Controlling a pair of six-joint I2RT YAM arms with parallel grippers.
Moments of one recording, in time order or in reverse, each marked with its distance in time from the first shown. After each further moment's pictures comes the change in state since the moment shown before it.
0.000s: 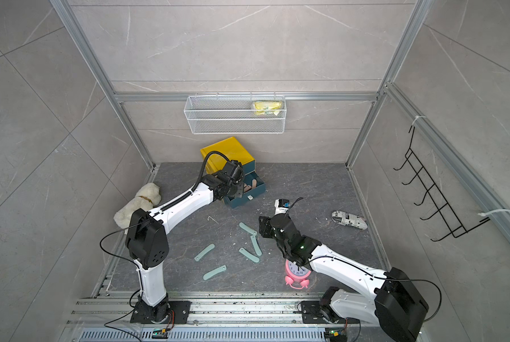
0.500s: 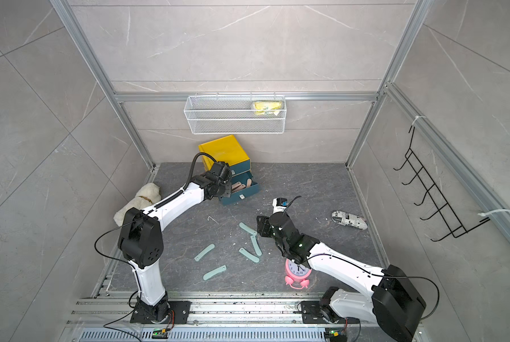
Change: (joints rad) left arm 0.106 -0.060 -0.135 0.044 -0.005 0.035; right arm -0.004 0.037 0.029 -0.002 -0.041 0.004
